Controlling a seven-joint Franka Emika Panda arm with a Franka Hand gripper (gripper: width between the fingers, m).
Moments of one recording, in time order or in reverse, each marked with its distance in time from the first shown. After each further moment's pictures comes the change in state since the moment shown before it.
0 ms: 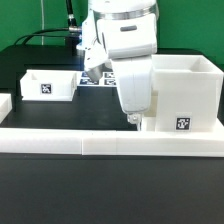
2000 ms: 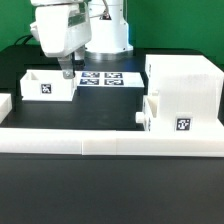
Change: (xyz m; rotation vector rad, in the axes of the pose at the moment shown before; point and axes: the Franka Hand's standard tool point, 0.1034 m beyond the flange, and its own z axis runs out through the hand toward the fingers) arm -0.100 -0.091 -0.038 -0.213 -0.020 0.183
